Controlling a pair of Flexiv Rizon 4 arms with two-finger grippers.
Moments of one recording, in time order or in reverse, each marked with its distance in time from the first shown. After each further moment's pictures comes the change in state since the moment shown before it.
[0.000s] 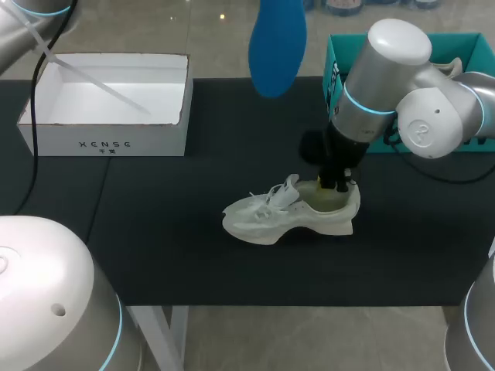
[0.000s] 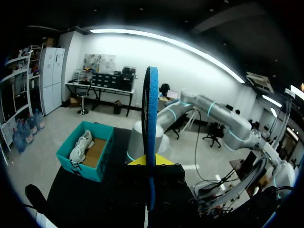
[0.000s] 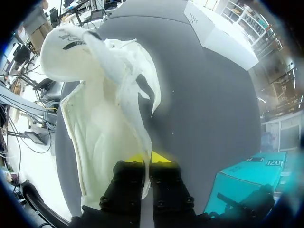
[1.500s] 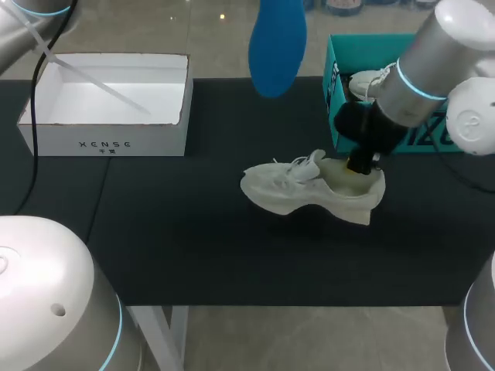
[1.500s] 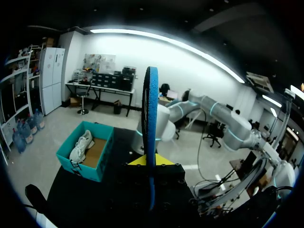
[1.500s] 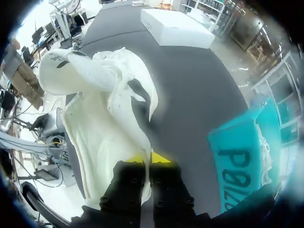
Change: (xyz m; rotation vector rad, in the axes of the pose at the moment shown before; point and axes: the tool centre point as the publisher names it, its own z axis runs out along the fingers) left arm 0.000 0.000 0.000 0.000 0.000 0.000; right arm 0.003 -0.035 -0.058 -0.094 -0.064 0.375
